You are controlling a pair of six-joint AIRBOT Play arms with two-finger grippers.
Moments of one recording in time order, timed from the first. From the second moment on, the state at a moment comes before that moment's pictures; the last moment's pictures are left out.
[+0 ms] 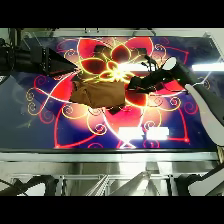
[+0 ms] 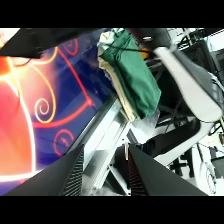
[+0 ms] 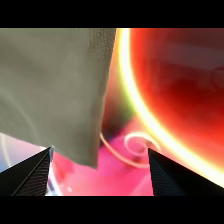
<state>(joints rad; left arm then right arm) 0.07 -1.32 1.46 0.34 -1.57 -1.15 0.20 -1.84 1.57 -0.89 1.09 1.47</state>
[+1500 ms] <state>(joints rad) 0.07 -1.30 1.45 0.33 -1.68 -1.14 -0.33 -1.36 1.68 -0.52 0.98 1.39</state>
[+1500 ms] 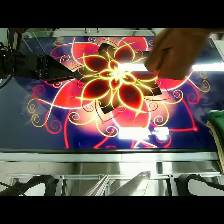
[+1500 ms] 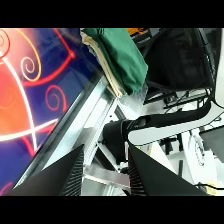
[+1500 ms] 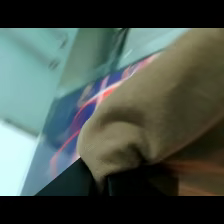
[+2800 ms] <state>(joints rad) 0.07 -1.30 1.45 0.35 -1.62 -1.14 -1.07 -1.43 1.84 -0.91 1.72 1.58</state>
